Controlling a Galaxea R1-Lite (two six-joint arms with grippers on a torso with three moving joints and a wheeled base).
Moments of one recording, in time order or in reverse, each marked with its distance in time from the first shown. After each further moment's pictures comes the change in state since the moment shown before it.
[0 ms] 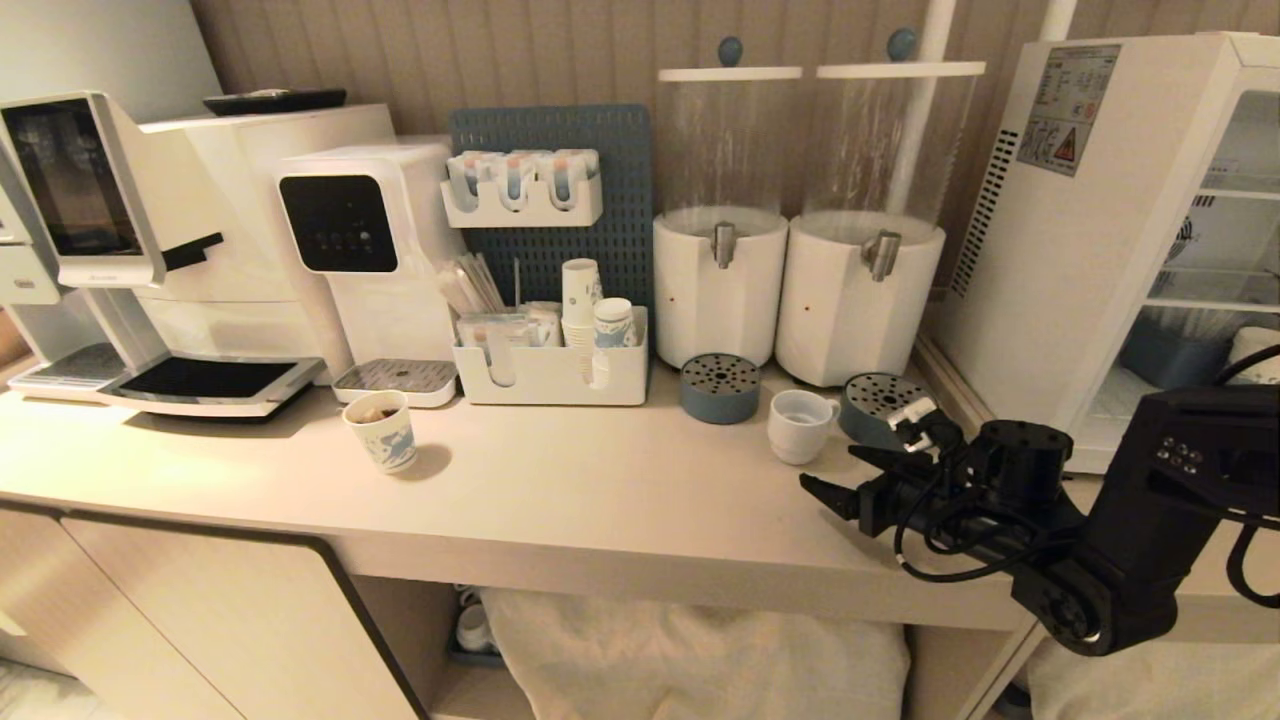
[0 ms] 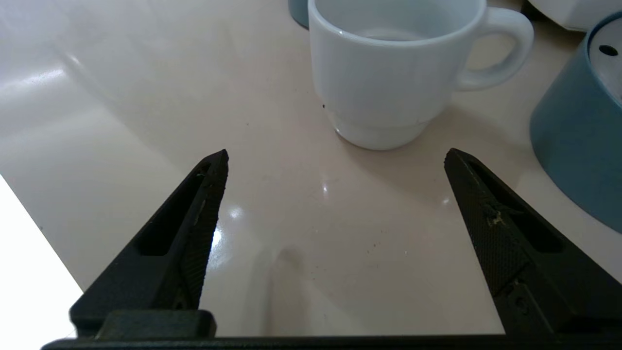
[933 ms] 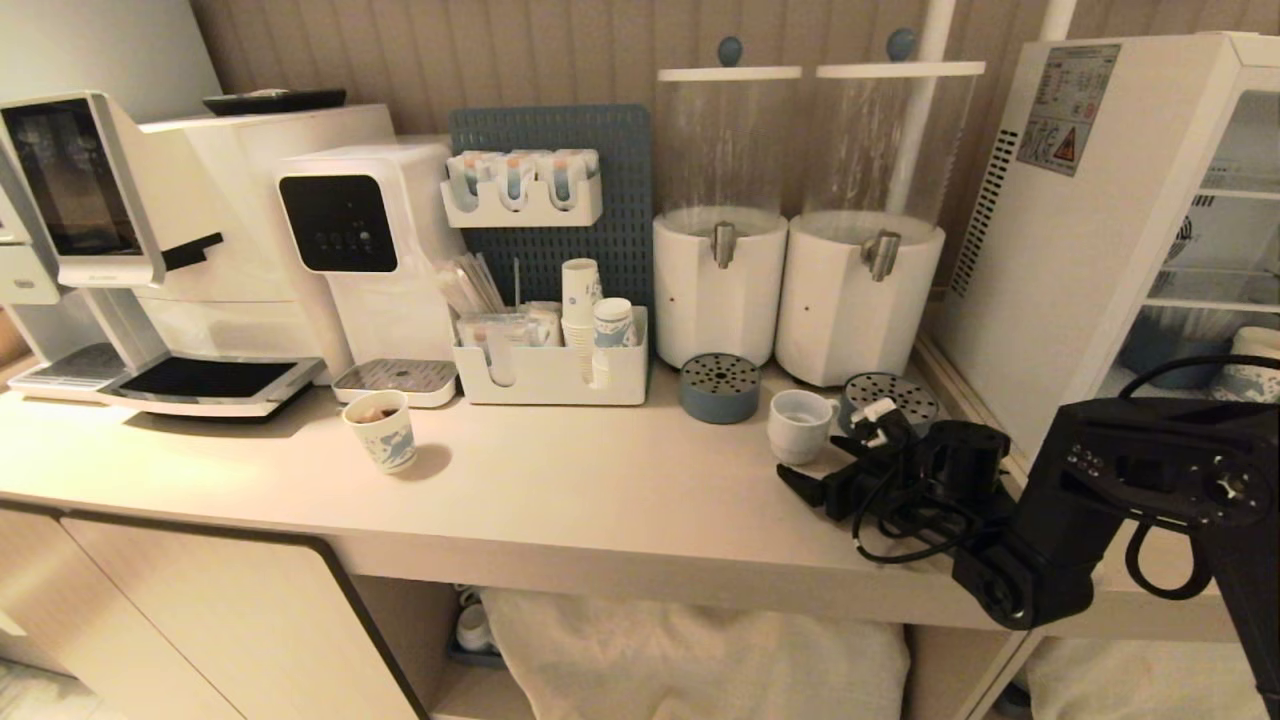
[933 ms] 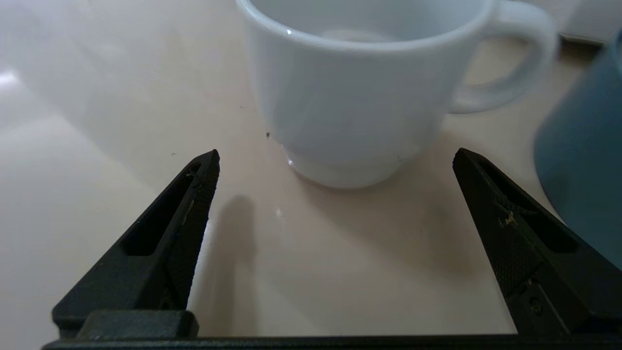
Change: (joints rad) left arm 0.000 0.000 0.000 0.001 0.000 -0.012; right arm 0.025 0.165 -0.209 0.005 -0.086 -0.033
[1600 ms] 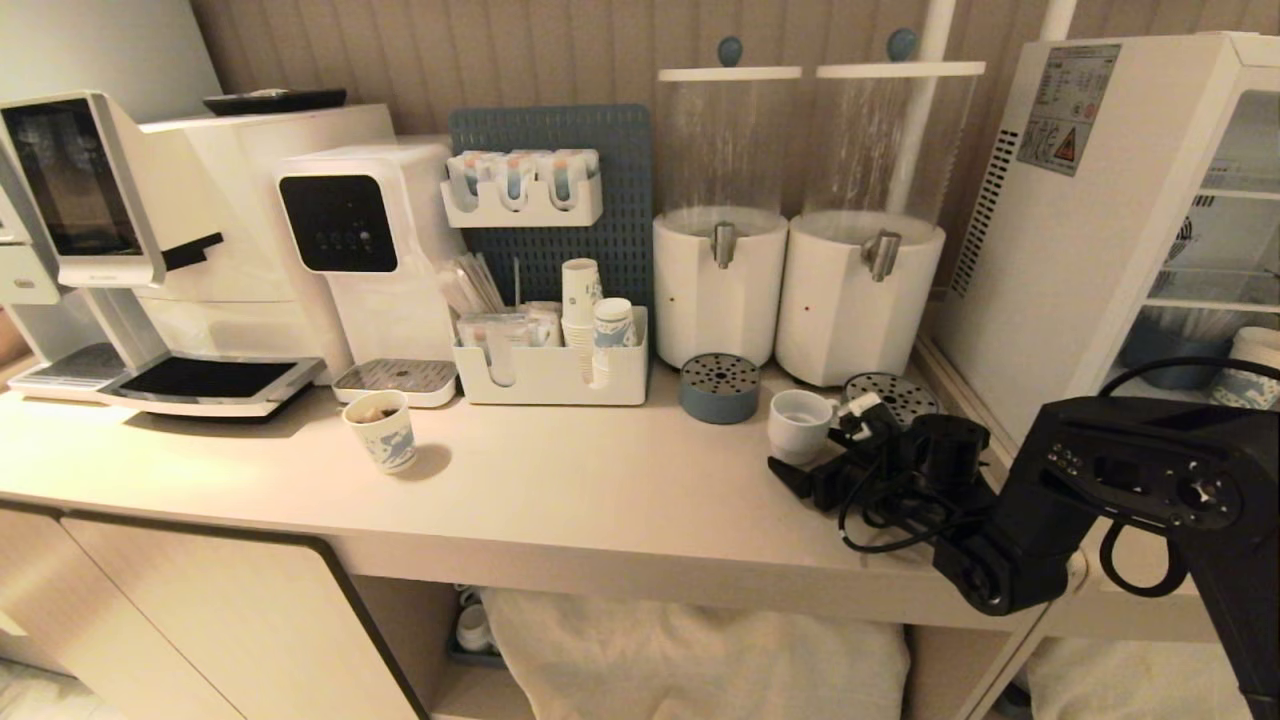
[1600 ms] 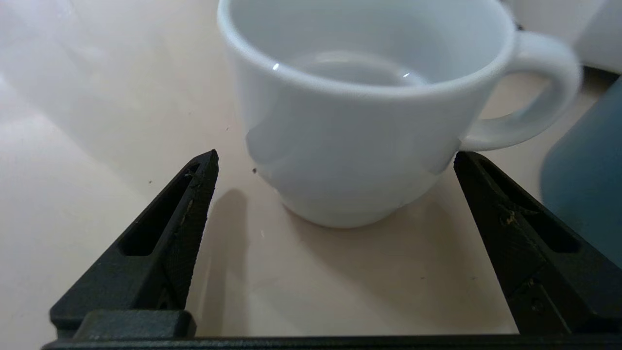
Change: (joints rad) left arm 0.000 0.000 0.000 0.000 0.001 -0.002; right arm 0.008 0.029 -0.083 0.038 -0.026 -0.017
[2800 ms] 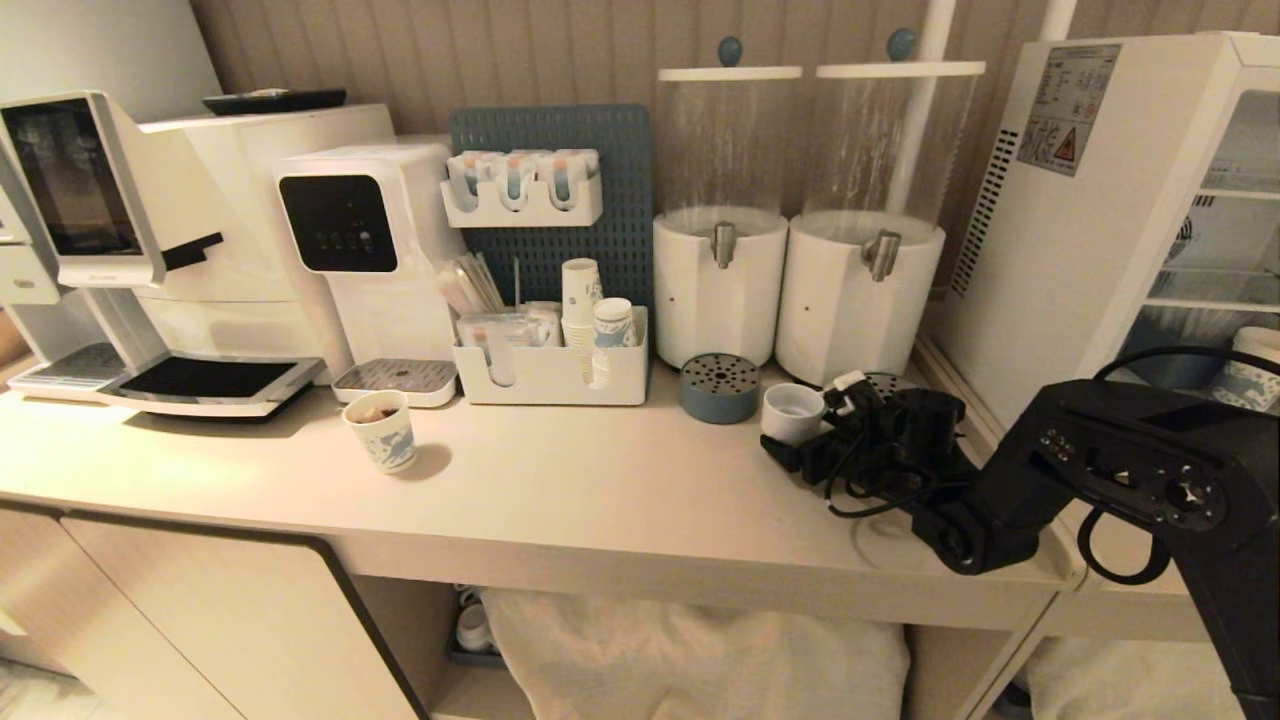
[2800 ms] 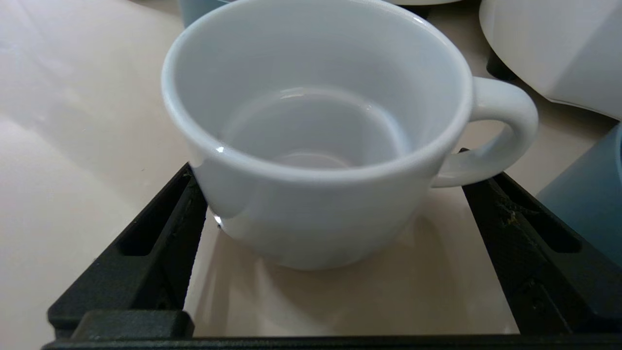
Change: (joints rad) left arm 0.000 0.000 0.000 0.000 0.000 -0.001; right arm 0.002 0.019 -0.186 0.178 -0.049 -0.002
